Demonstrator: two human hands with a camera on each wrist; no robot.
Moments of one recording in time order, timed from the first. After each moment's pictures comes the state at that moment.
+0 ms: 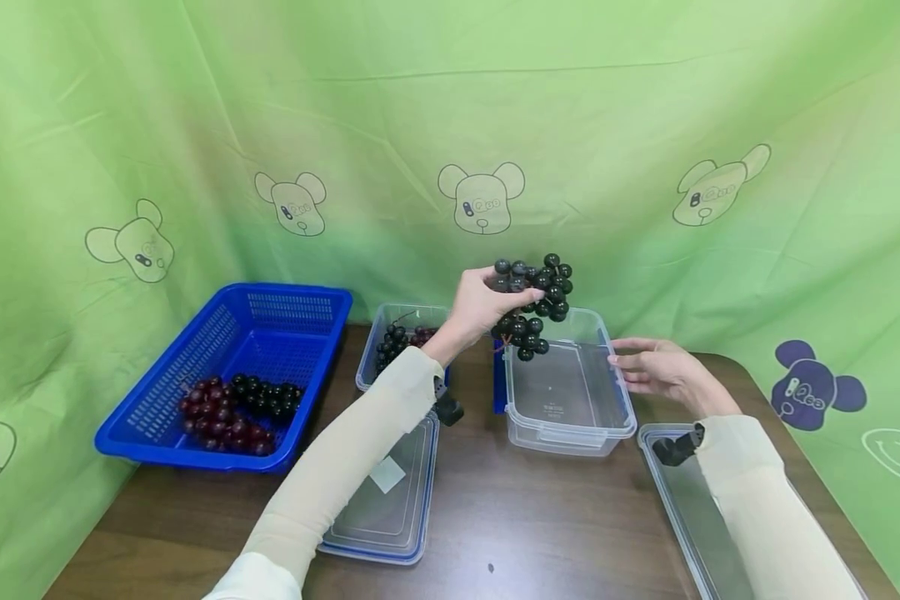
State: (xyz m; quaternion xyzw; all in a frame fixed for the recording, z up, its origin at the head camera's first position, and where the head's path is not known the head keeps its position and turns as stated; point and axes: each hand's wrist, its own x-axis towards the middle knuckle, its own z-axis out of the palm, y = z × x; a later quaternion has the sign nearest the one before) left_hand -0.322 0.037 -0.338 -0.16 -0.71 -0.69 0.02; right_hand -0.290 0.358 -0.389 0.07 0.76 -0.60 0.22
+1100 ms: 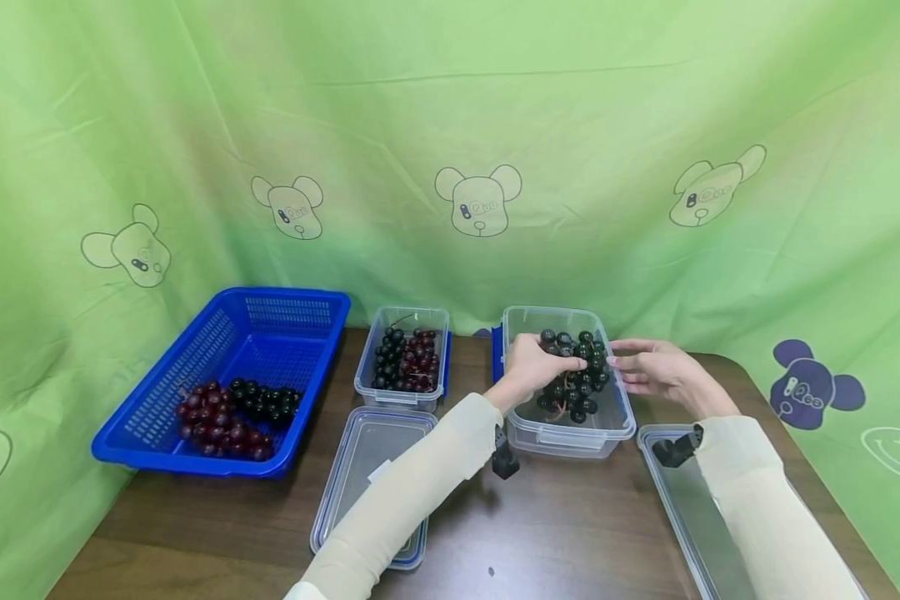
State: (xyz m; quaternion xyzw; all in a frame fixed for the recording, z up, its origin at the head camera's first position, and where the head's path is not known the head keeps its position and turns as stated) left_hand -0.286 0.127 -0.404 0.00 -0.79 -0.60 -0.06; right_hand -0.290 0.359 -0.390 0.07 0.77 -0.60 0.22
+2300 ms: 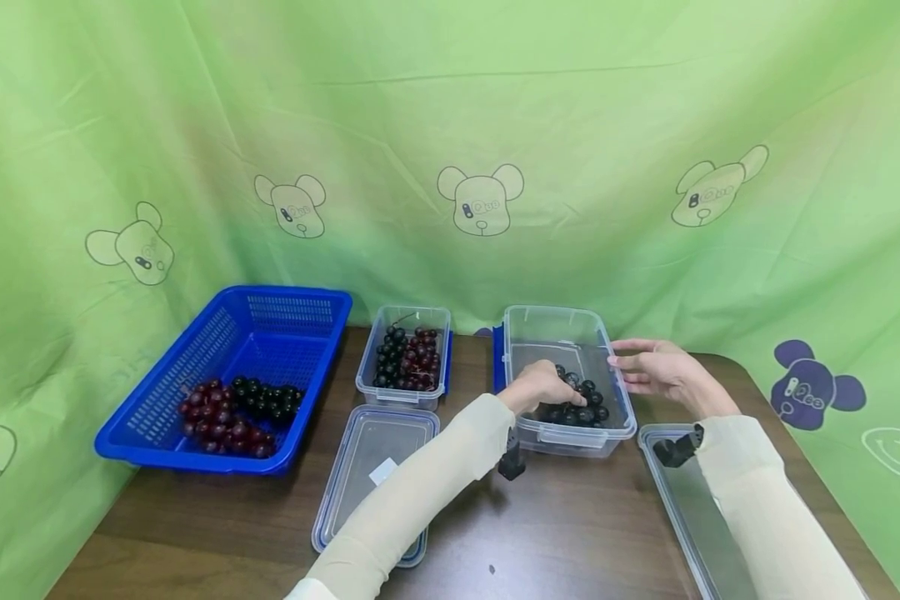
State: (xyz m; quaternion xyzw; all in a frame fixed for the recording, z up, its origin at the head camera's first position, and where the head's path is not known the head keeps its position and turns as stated) left_hand -0.272 0.134 -0.408 -0.02 -0.89 -0.40 -0.21; right_hand -0.287 0.356 -0.386 0.08 0.78 -0.59 0.21
